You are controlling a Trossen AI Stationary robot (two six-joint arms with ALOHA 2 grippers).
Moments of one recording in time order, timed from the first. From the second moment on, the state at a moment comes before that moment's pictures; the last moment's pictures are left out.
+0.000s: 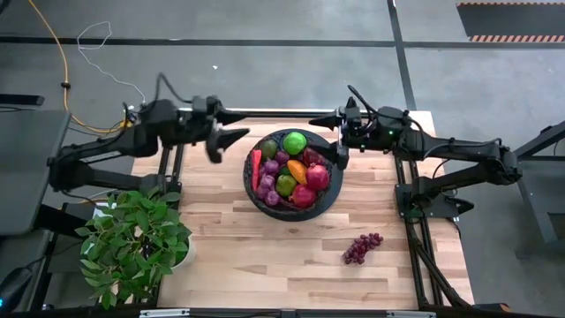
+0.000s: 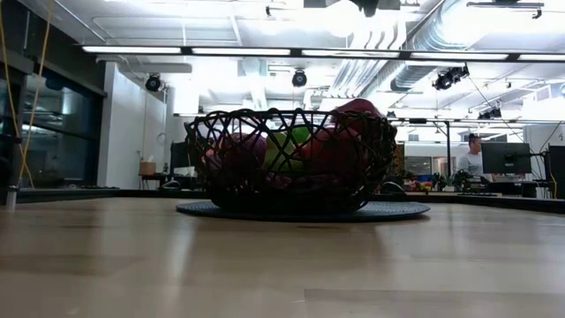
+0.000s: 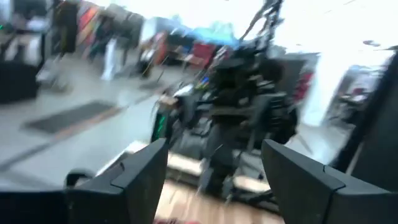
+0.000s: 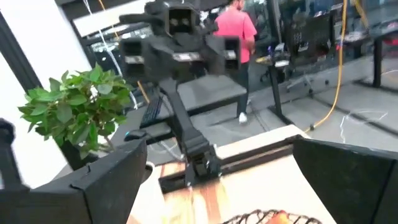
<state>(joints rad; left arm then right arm) 0.35 0.94 1.02 -0.02 0.05 -0.24 -0.20 1.13 1.02 0.15 -0.13 0.27</state>
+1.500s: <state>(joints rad) 0.23 0.87 0.83 0.25 0.00 -0.21 0.07 1.08 1.15 -1.03 -0.15 0.59</state>
